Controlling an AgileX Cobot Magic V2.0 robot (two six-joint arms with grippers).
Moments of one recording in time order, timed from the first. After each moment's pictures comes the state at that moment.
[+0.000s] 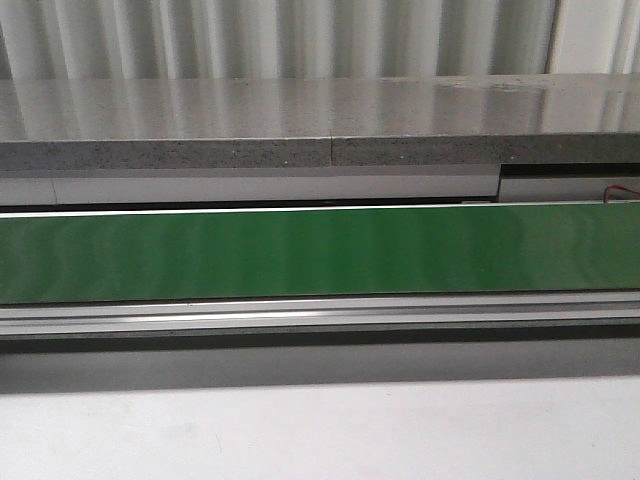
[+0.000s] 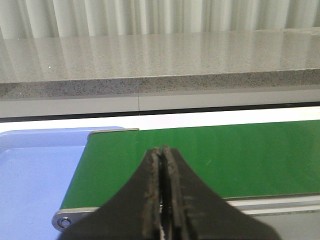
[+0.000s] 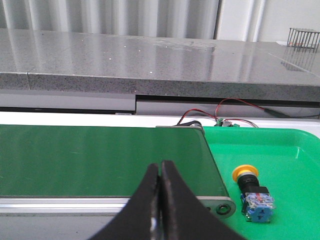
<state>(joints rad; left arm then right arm) -0.06 0.00 0.00 0.04 0.16 -0.02 -0.03 -0.01 0.03 -0.09 0.07 0.11</state>
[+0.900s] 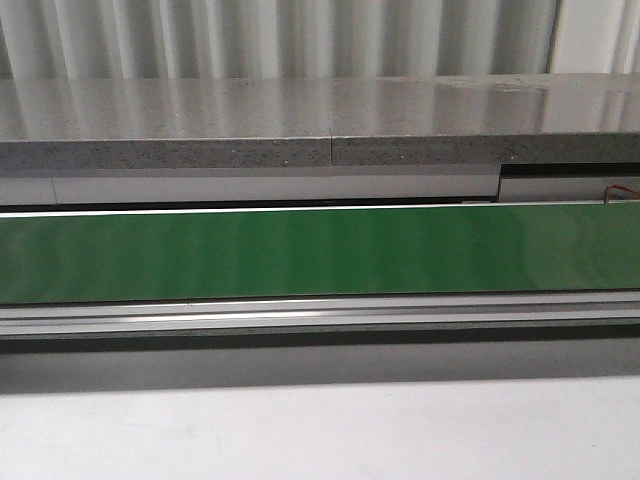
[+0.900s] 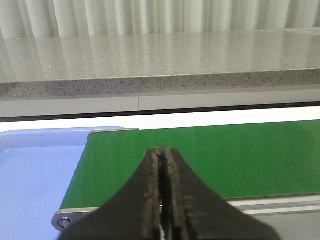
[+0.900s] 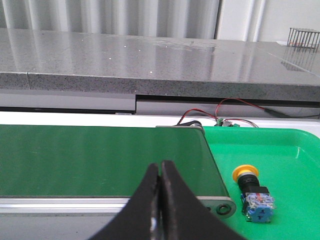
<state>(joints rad) -0.06 0.00 0.00 0.04 0.16 -0.02 -0.03 -0.01 0.03 -0.09 0.07 0.11</state>
